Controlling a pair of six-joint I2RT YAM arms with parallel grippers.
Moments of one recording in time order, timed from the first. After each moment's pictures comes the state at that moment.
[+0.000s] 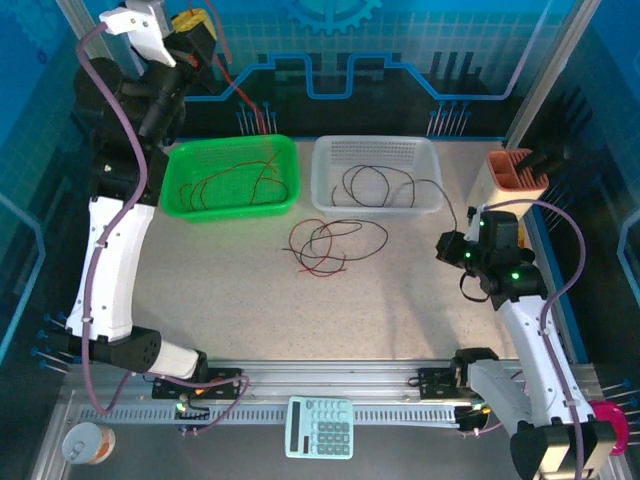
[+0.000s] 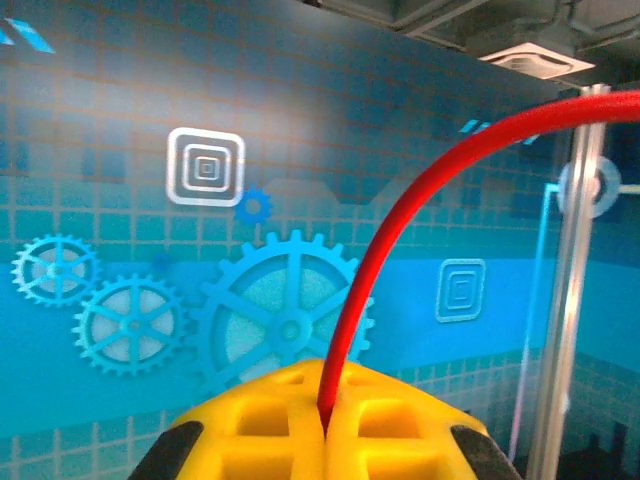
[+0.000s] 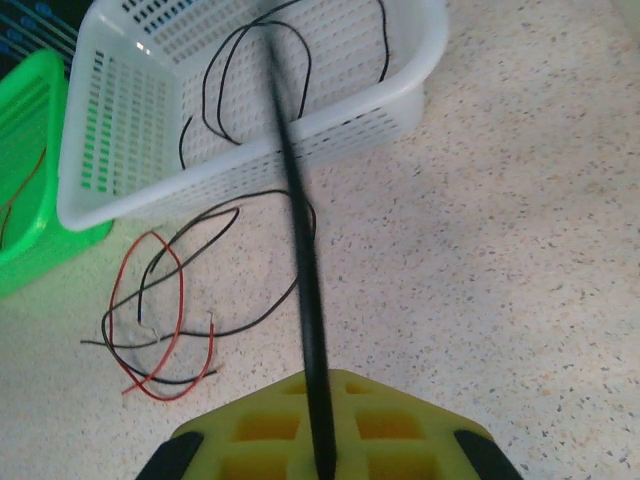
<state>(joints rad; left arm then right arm) -0.14 1.44 1.97 -0.15 0.20 -0.17 0.02 0.83 0.82 -0.72 -0.20 0.49</state>
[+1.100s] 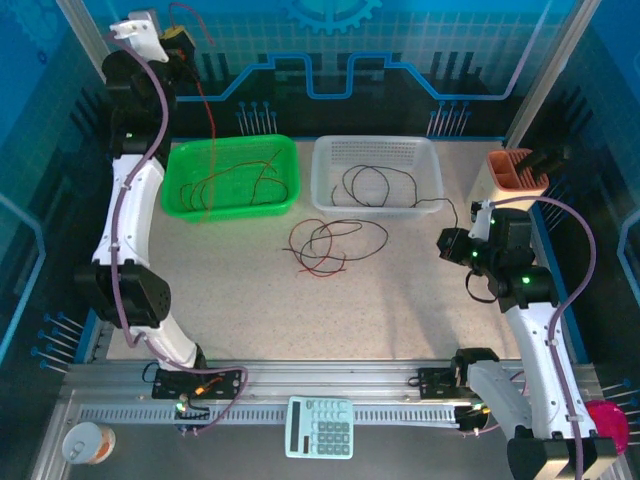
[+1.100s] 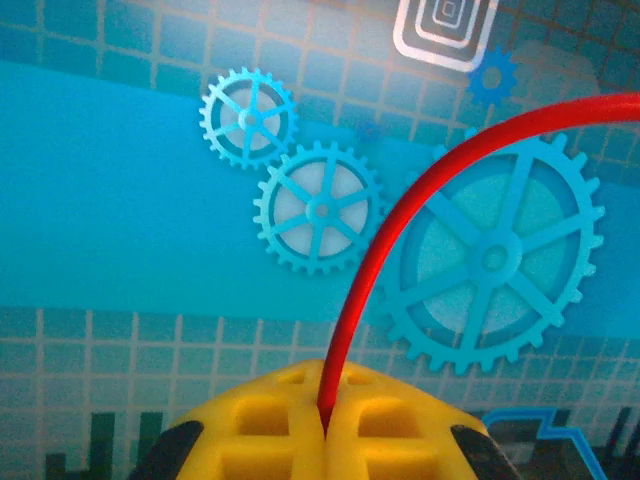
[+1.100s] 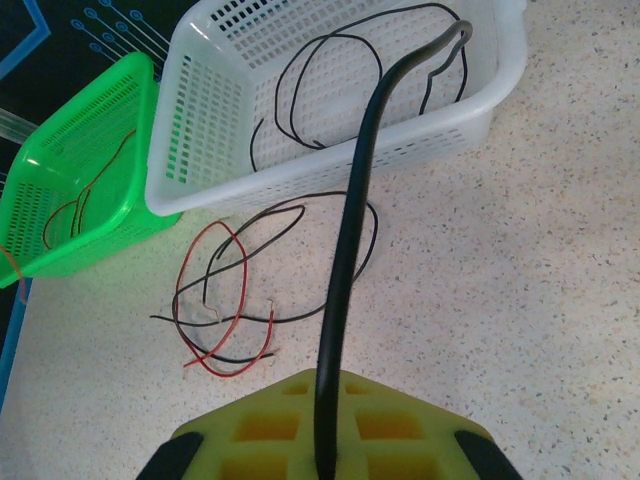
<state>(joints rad) 0.09 1.71 1.90 0.06 0.21 -0.25 0.01 0.80 0.90 -0.78 -0.32 0.45</state>
